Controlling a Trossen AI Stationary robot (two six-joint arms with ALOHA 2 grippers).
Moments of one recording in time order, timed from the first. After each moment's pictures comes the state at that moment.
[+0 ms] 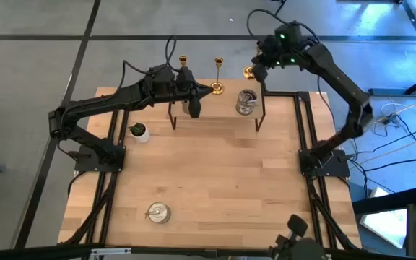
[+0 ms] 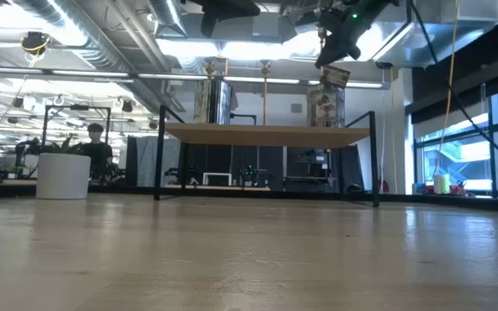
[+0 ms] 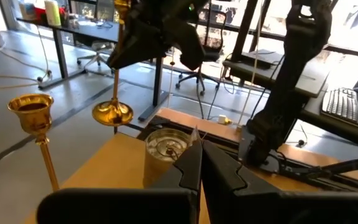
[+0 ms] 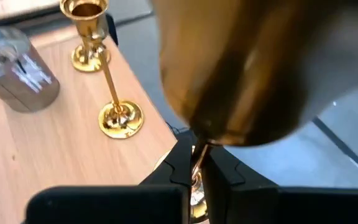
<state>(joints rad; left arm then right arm) 0.37 1.38 1.31 -0.09 0.06 -0.15 -0.80 1.56 1.76 -0.89 -0.13 -0.22</state>
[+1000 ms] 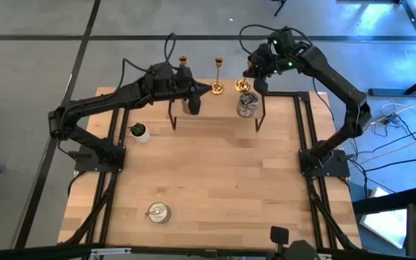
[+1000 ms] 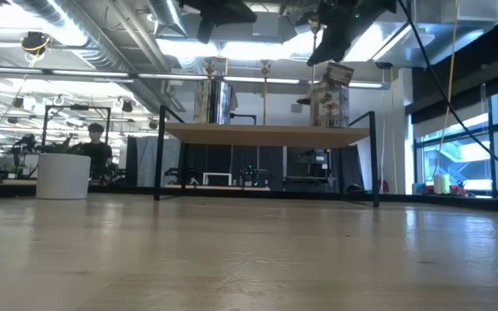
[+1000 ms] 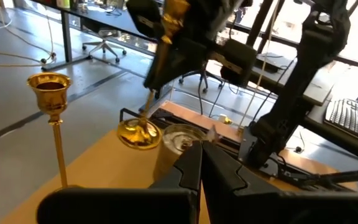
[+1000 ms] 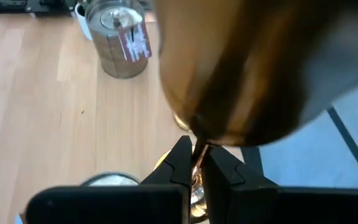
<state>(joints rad) 0.40 1.38 1.31 -0.11 0.06 -0.23 -0.76 1.57 1.72 -0.92 -0.39 -0.49</state>
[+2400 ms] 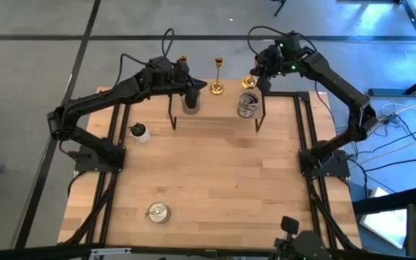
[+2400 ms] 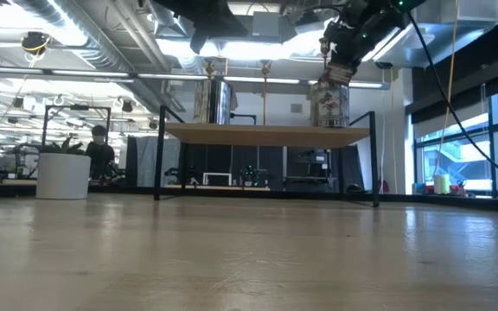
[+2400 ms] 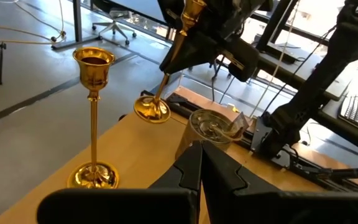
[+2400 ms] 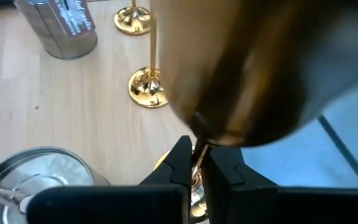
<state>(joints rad) 0.49 1.38 1.31 -0.19 0.13 -0.25 -0.86 1.50 1.51 -0.76 -0.34 -0.47</state>
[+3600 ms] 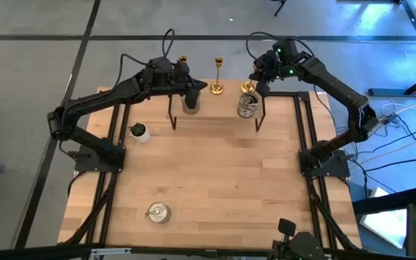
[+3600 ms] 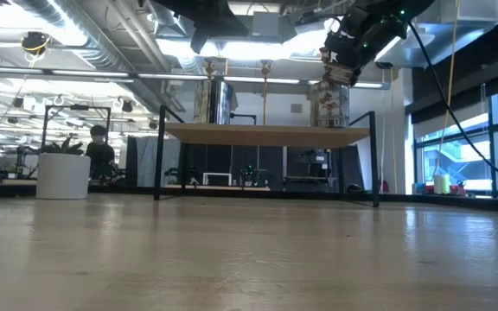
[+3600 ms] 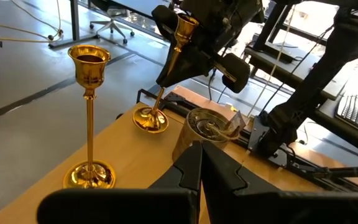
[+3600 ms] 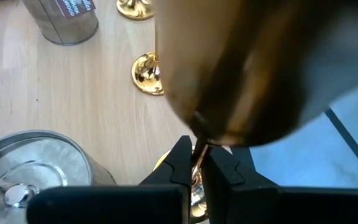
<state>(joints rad) 0.49 1.38 1.31 -0.19 0.13 -0.26 -0.86 1.48 1.41 -0.70 -0.36 -0.46</state>
